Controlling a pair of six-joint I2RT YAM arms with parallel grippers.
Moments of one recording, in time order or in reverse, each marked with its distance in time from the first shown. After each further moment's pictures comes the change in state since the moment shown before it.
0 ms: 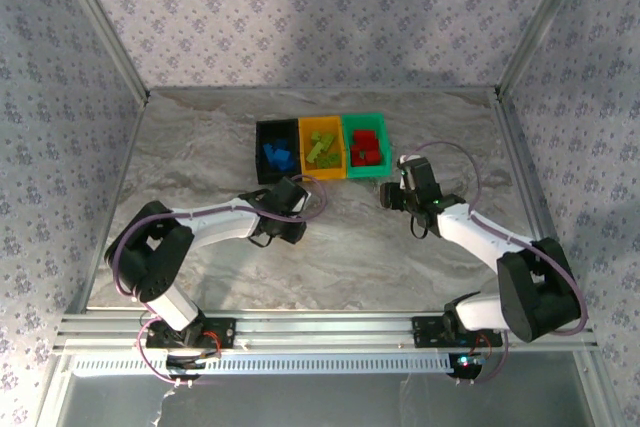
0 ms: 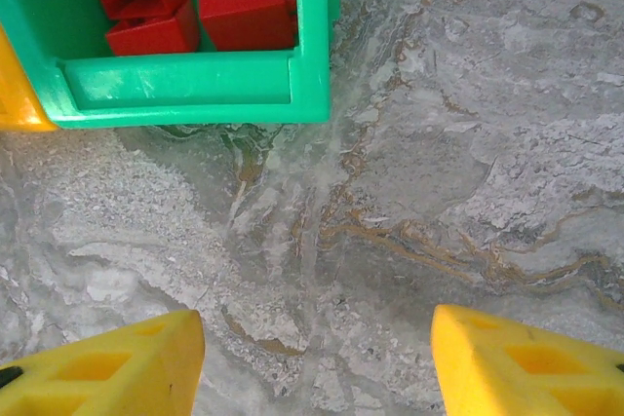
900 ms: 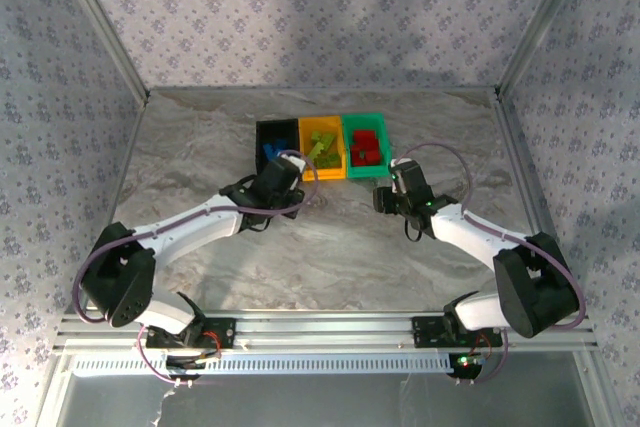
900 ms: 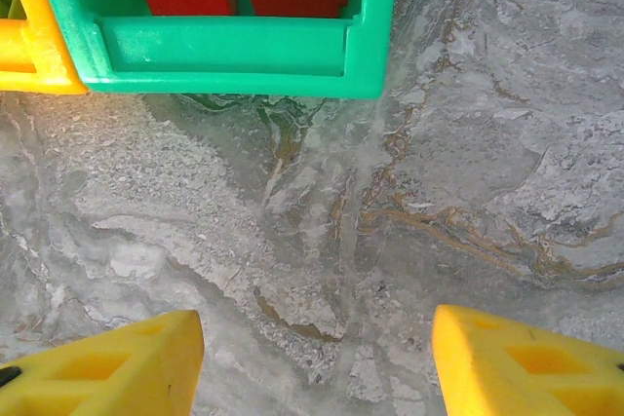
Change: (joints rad) left arm 0.011 -0.178 0.103 0.000 -0.182 -0.010; right arm 0.064 0.024 0.002 0.000 0.023 0.000
